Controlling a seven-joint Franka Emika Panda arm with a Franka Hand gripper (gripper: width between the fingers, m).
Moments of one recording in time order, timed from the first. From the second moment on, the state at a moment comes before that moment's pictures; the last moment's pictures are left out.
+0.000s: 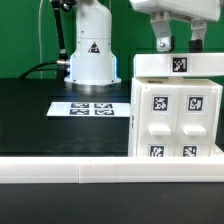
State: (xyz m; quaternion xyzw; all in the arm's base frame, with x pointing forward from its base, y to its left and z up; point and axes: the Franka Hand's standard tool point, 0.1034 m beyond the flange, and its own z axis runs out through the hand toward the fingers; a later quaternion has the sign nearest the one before) arm 0.614 0.090 0.173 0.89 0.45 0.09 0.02
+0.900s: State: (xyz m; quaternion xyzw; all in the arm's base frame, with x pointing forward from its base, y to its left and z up) arm 0.613 0.085 0.163 0.80 0.59 0.06 0.06
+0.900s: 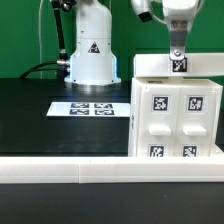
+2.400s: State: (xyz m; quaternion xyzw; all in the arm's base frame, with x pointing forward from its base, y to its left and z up) arm 0.611 0.081 0.161 0.95 0.31 0.08 0.03
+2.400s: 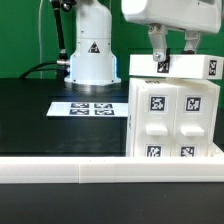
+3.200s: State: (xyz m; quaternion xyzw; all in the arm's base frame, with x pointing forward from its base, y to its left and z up) arm 0.612 0.086 0.161 0.99 -0.07 0.09 0.00
